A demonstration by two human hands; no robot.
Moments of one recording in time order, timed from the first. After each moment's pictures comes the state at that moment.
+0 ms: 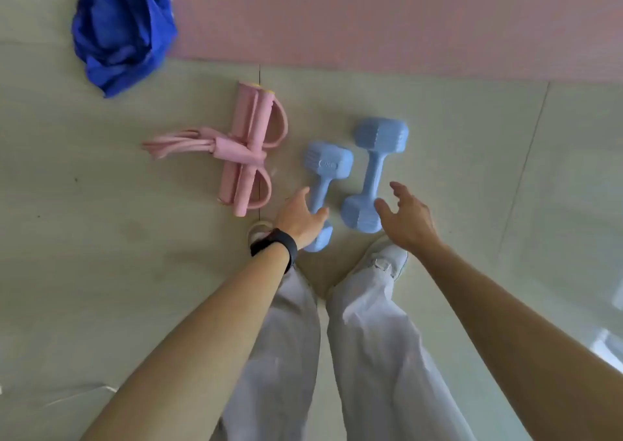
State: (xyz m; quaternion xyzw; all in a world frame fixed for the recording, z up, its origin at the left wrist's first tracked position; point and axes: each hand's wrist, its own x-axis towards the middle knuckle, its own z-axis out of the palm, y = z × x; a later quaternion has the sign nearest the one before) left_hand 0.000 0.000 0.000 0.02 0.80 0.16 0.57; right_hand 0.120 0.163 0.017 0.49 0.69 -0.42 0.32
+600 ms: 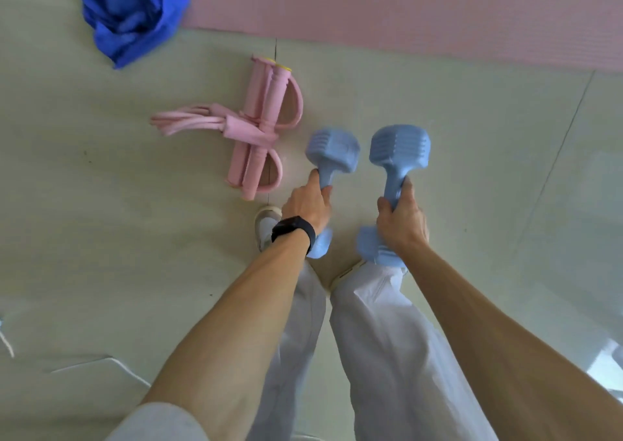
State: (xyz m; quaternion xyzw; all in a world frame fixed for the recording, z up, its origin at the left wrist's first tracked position) left_hand 0.017 -0.006 -0.039 0.05 0.86 0.10 0.50; right_hand 0.127 0.115 -0.025 0.55 0.66 -0.39 0.32
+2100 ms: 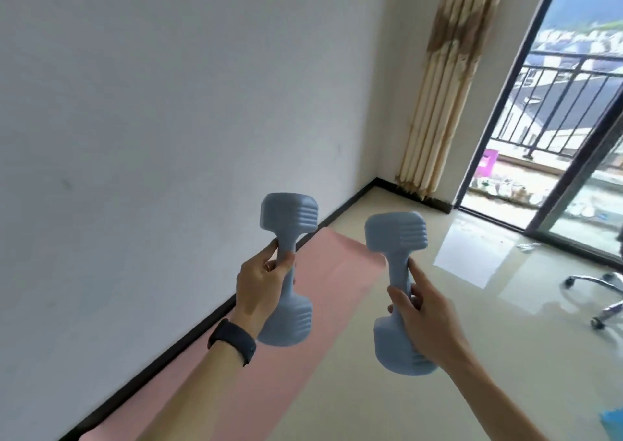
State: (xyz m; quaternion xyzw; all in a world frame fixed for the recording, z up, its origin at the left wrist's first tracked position) left_hand 0.002 0.205 0.880 0.51 0.60 0.48 0.38; right_hand 0.259 0.159 0.871 0.66 0.56 -0.31 -0.39
